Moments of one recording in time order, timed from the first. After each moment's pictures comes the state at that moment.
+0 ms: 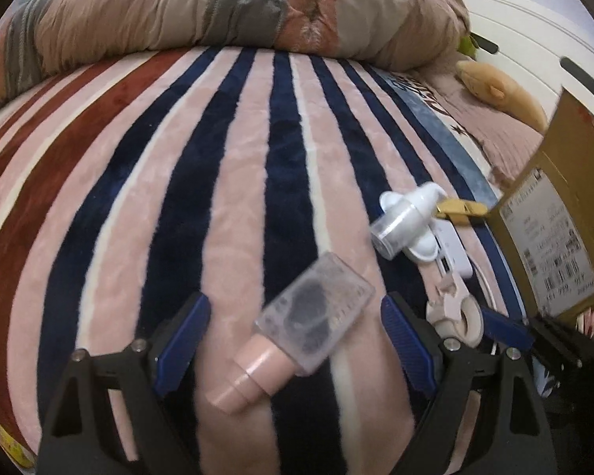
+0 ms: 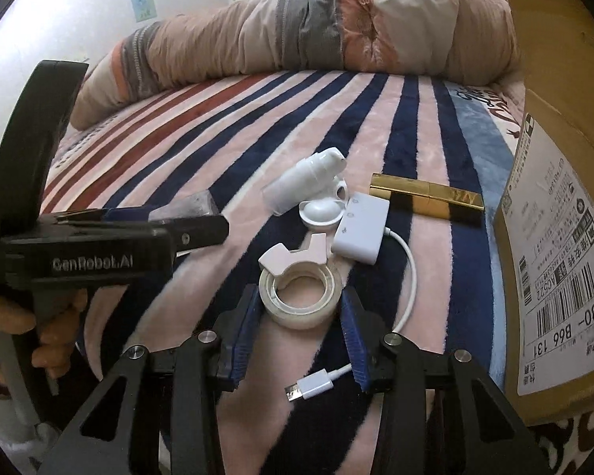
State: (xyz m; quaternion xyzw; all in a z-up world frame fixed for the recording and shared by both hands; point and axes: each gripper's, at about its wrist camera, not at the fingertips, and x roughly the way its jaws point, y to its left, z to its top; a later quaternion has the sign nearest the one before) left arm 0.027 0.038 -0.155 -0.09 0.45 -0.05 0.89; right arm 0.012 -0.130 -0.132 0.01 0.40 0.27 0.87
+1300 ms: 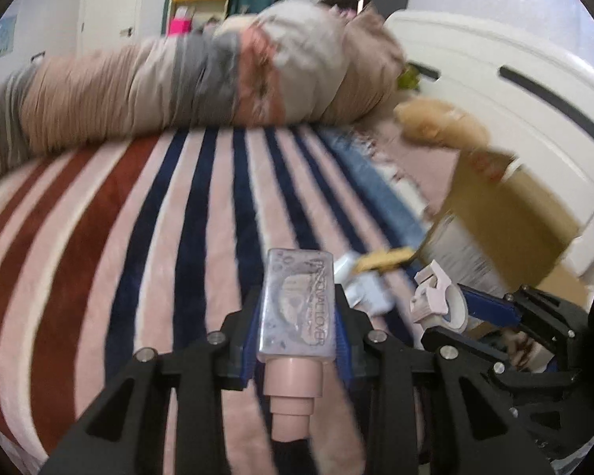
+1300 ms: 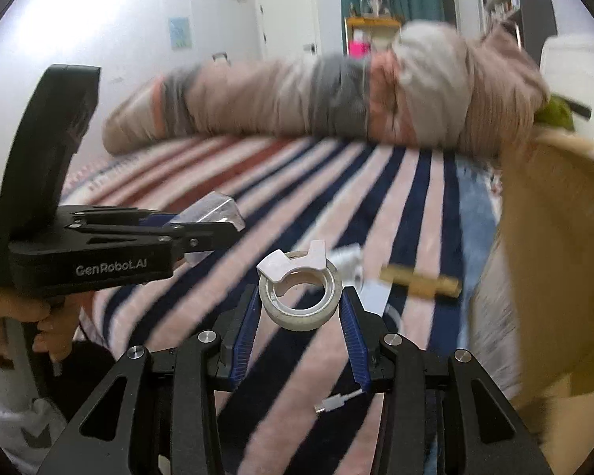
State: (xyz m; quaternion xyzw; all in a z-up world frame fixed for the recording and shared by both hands) left arm -0.008 0.032 -0.052 -0.05 0.35 -0.12 0.93; right arm -0.022 -0.142 -0.048 0.00 0.30 0.30 0.91
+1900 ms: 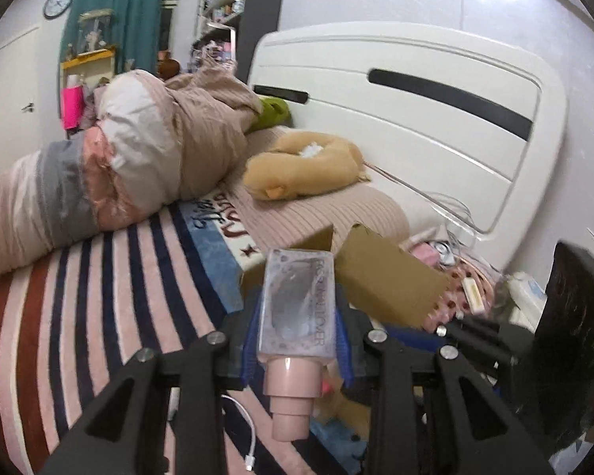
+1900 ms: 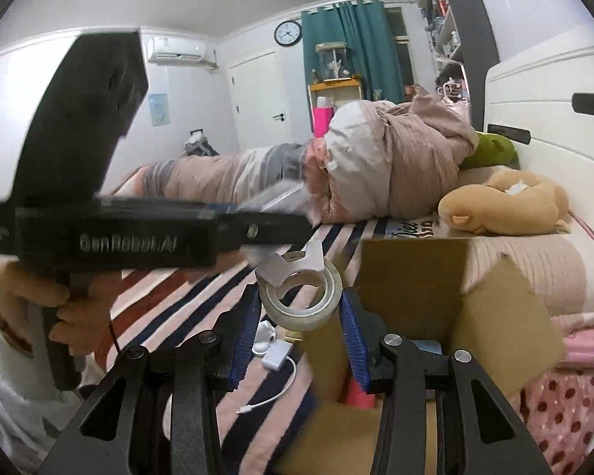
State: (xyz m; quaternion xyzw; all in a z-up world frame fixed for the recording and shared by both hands) left arm 0.008 -0.123 0.067 0.02 0.29 -0.27 0.92; right arm -0.045 -0.285 0.009 0.07 0.21 0.26 0.94
